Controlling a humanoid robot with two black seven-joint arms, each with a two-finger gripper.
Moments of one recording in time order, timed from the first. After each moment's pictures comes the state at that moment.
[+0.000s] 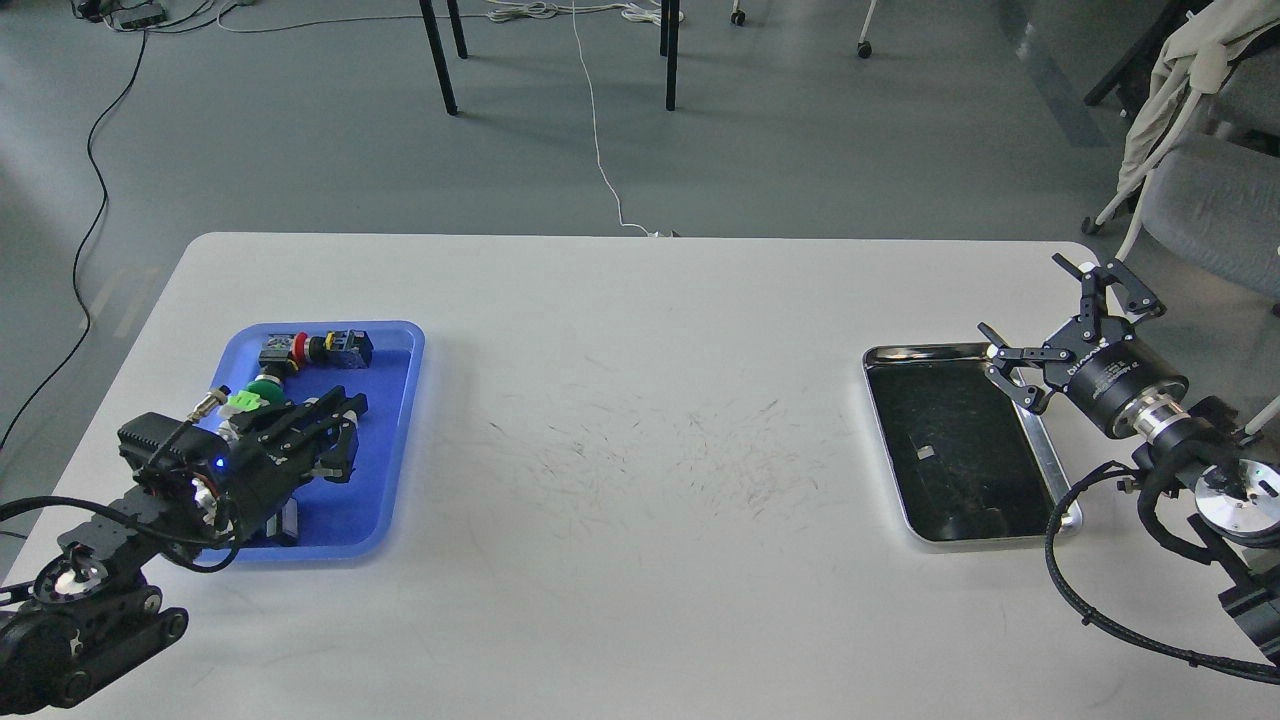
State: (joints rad) left arm -0.44 0.62 -0.34 -0.90 1.74 0.49 -0.29; right arm 0.41 -0.47 1.05 0.79 0.02 0.49 -0.04
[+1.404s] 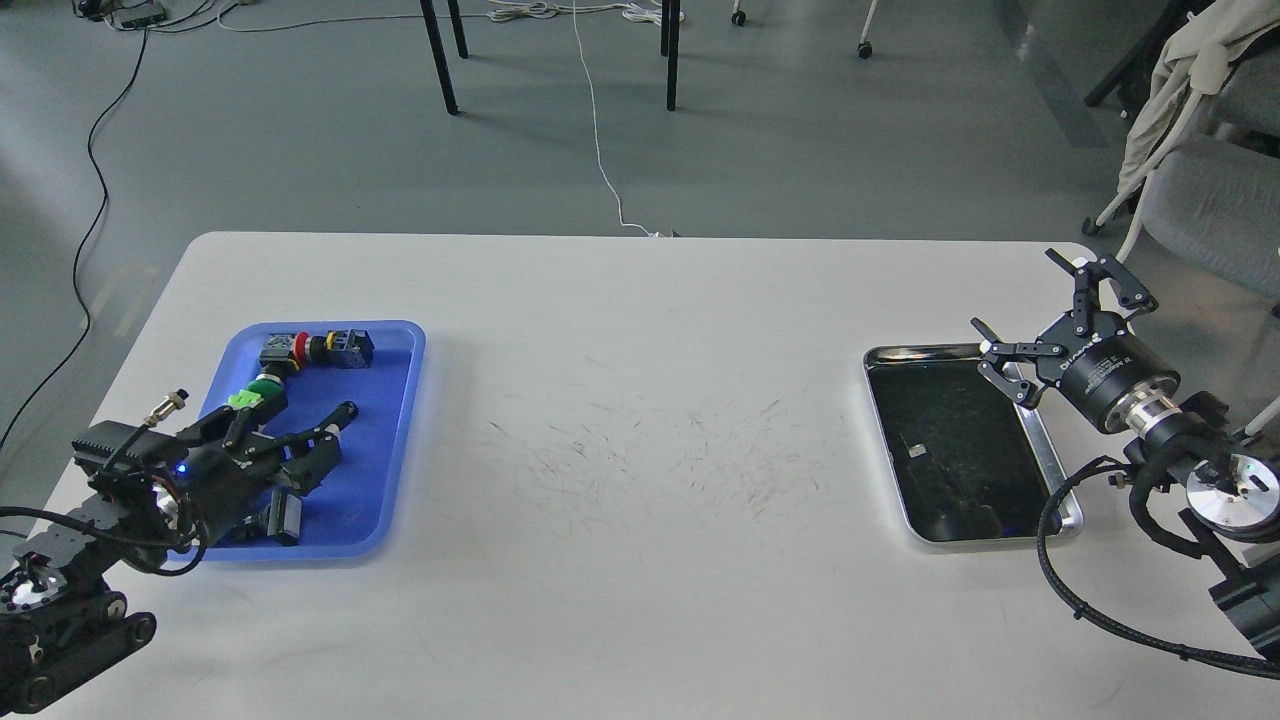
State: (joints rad) left arm -0.46 0.68 -0.37 -0.95 1.59 0.49 -0.30; right arm 0.43 -0.46 1.05 0.78 0.02 0.49 -0.04
